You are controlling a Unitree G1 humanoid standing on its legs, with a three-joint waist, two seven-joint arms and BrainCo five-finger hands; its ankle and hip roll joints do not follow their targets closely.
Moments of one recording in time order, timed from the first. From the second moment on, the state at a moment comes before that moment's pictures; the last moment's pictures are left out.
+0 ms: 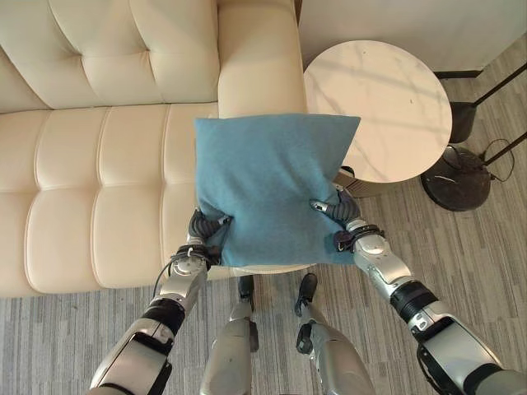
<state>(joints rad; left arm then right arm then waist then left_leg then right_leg) -0.41 0.39 -0.35 0.65 -0.46 -0.26 0.27 -0.57 -0.35 0.49 0.58 0.43 -0.19 -0.15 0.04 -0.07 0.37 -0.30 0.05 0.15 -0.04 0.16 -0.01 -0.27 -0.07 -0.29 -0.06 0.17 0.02</state>
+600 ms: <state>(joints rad) 0.03 0.46 -0.15 -0.07 -0.45 -0.28 0.20 -0.10 -0.43 0.27 -0.26 0.39 -0.21 -0.07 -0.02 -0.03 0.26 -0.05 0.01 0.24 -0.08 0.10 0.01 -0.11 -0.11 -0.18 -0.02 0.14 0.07</state>
